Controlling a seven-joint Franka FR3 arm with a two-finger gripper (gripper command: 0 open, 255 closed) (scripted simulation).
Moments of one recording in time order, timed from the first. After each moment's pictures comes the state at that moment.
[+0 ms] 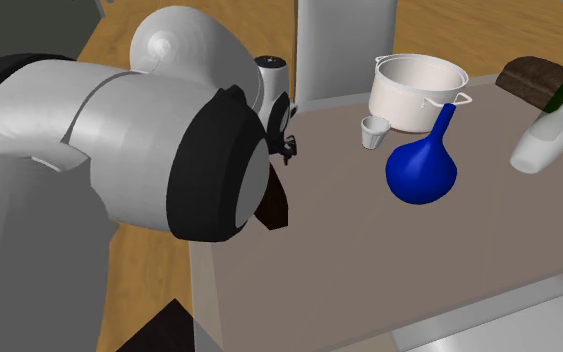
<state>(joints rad) 0.30 0.75 0.17 -1.54 -0.07 2.41 -0.43</state>
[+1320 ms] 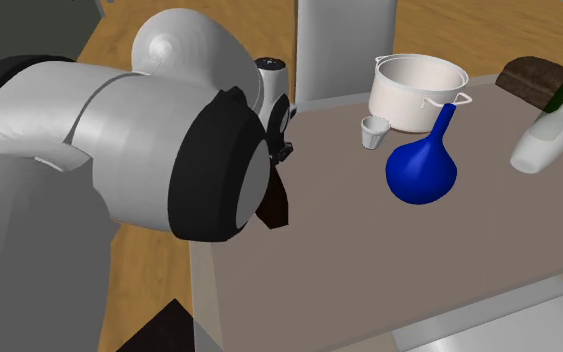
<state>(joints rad) 0.30 0.75 0.17 -1.54 -0.08 2.42 -0.43</state>
